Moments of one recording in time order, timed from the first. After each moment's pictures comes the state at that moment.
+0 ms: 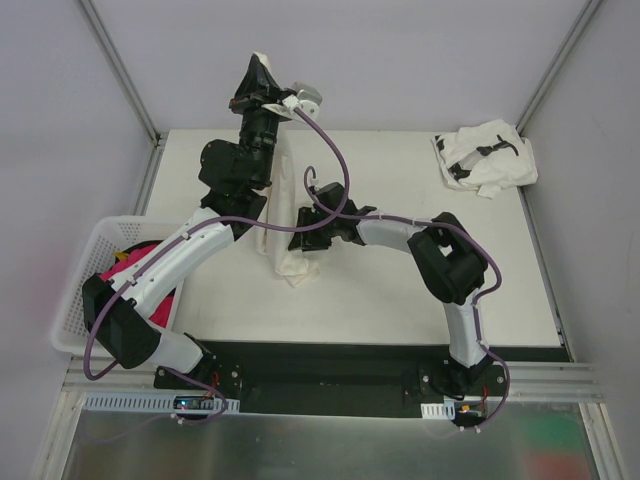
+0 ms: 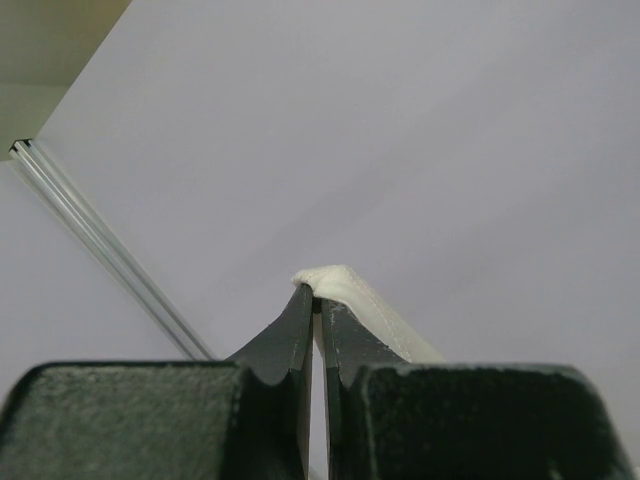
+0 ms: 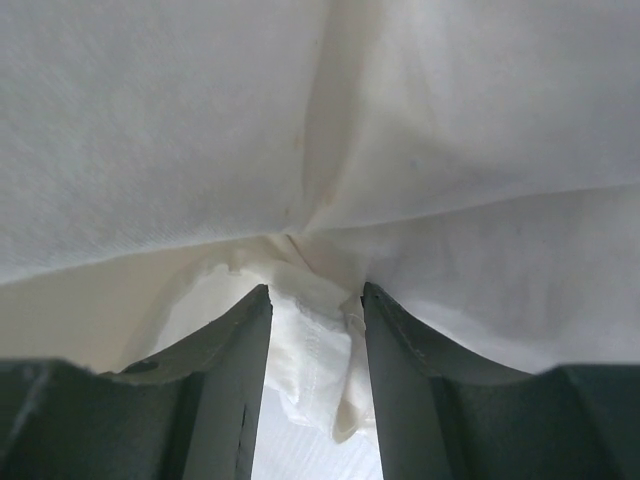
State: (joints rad) left arm -0.66 1.42 1.38 0.71 -0.38 1.10; right arm 0.74 2.07 1.37 -0.09 -0.38 0.68
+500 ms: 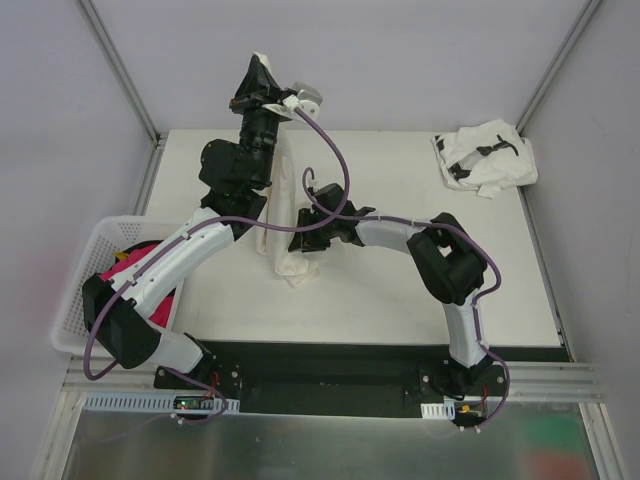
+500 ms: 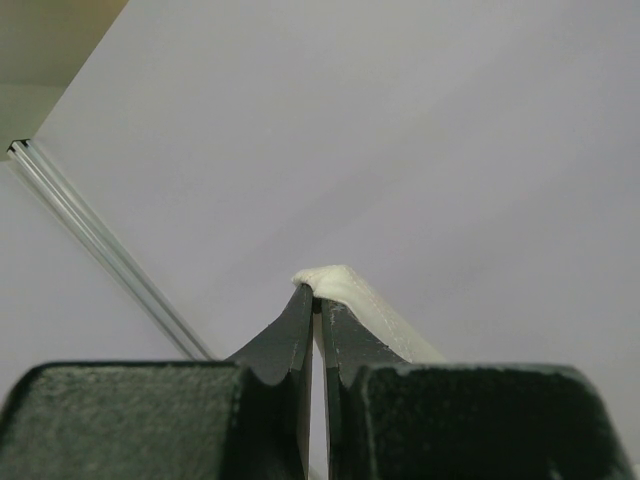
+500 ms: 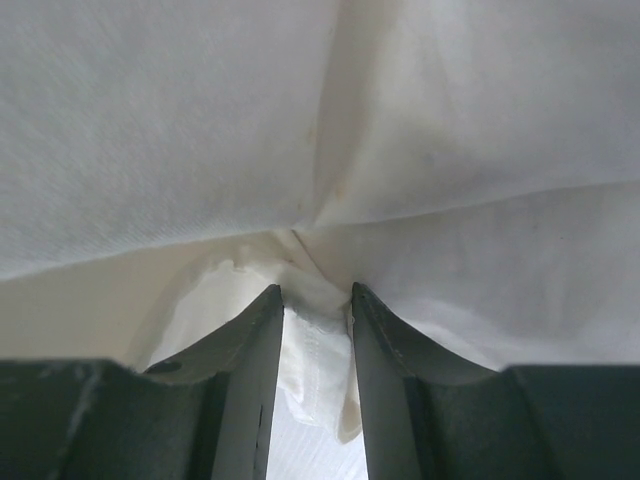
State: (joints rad) left arm -0.66 1.42 1.38 0.70 -0.38 1.10; right arm 0.75 2.07 1.37 -0.09 -0.38 0.68
